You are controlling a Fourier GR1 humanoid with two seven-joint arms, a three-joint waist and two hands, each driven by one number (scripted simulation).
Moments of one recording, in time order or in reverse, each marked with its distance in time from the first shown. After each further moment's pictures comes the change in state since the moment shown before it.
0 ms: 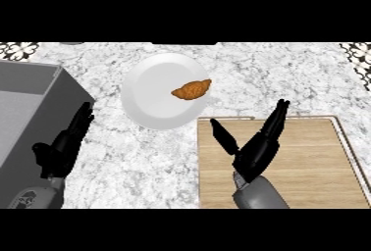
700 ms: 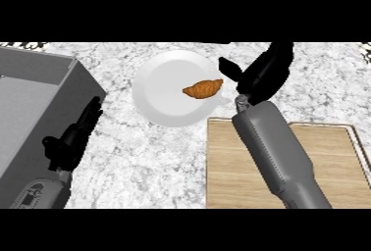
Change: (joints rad) left arm -0.053 -0.008 -0.036 0.011 -0.004 -0.013 0.009; right arm -0.521 -0.004 -0.331 0.267 -0.064 0.313 -0.036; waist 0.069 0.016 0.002
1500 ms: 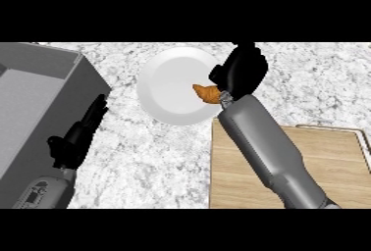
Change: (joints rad) left arm -0.016 -0.007 -0.025 -0.021 -0.010 0.005 0.001; right arm -0.102 -0.007 0.129 0.088 -0.029 0.468 0.077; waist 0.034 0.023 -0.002
